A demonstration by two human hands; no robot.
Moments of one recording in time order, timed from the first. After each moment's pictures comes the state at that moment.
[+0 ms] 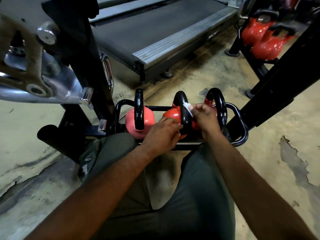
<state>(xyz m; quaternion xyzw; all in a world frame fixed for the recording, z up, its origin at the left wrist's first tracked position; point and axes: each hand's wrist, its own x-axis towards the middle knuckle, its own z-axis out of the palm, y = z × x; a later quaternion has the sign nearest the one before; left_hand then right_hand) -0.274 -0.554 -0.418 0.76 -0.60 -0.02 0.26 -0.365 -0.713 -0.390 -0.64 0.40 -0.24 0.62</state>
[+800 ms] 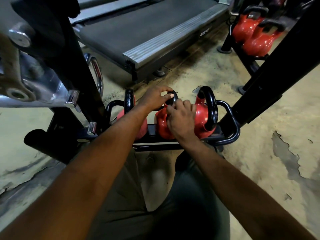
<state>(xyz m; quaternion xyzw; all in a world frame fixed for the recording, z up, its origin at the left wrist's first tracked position) -0.183 -0.669 -0.399 0.78 -0.47 -0.17 0.39 -0.344 -0.694 -0.412 -0.92 0.28 -0.25 -0.05</state>
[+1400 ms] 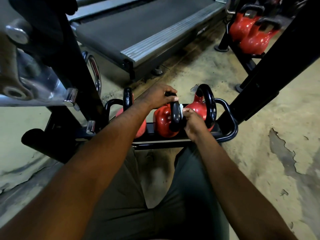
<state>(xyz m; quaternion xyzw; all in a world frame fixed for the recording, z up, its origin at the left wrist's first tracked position) -0.195 -0.677 -0.392 0.74 -0.56 -0.16 0.33 -0.379 -0.716 -0.406 -0.46 0.44 -0.22 0.74</state>
